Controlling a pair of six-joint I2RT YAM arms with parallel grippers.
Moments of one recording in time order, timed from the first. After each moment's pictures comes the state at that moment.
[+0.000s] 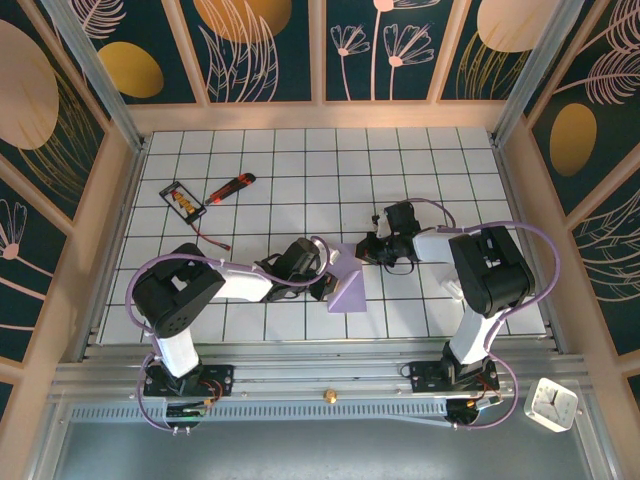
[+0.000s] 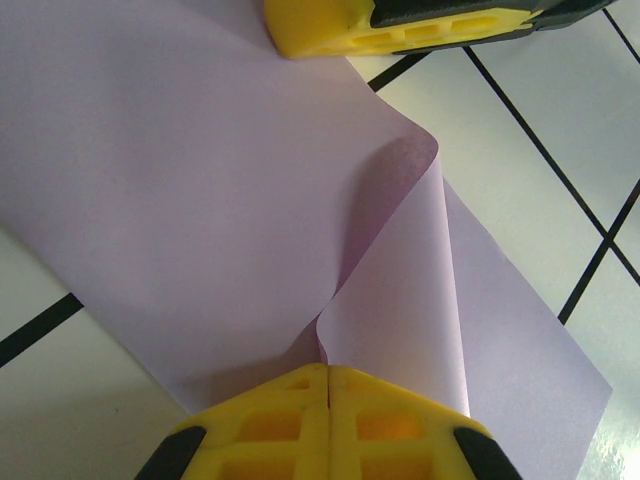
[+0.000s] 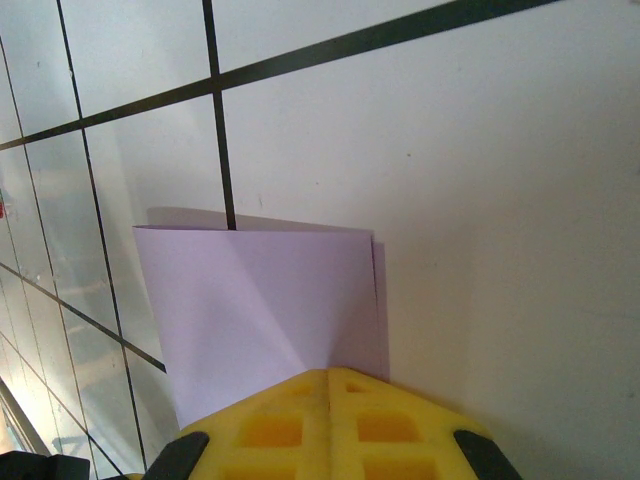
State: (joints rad) left arm -0.85 1.79 0.74 0.26 0.25 -0.37; right arm 0.38 1.76 0.79 -0.04 -0.54 0.60
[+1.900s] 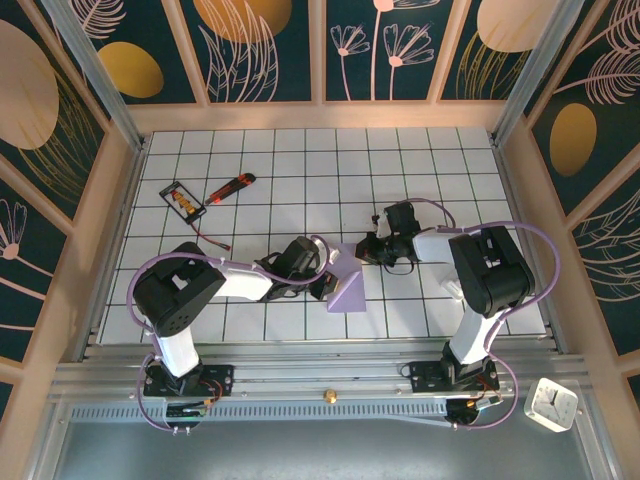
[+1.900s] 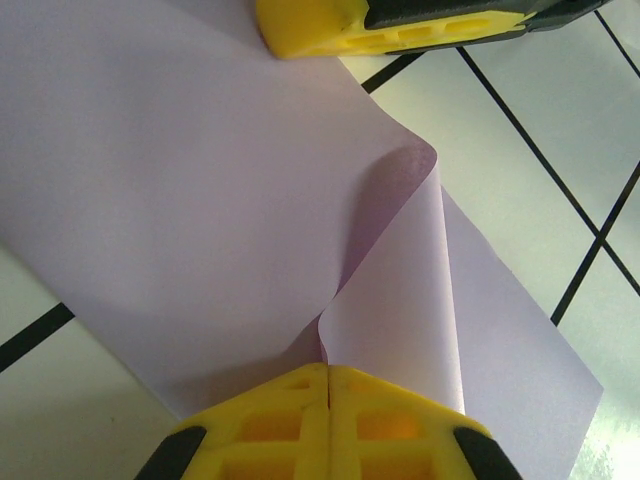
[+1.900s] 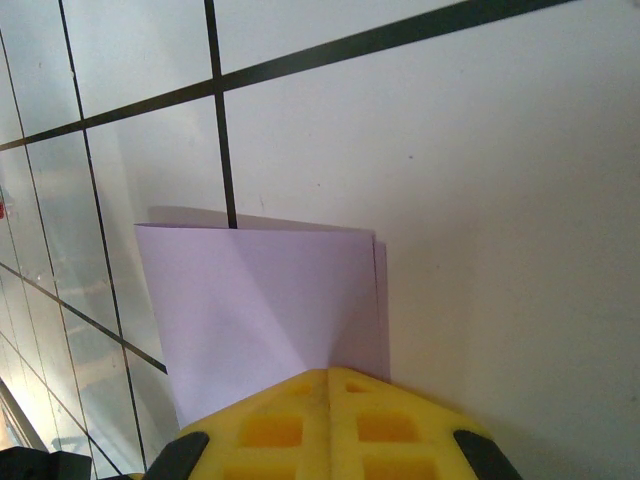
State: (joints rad) left arm -0.84 1.80 0.75 0.26 0.28 -0.36; right arm 0.38 1.76 0.79 -0.04 -0.54 0.60
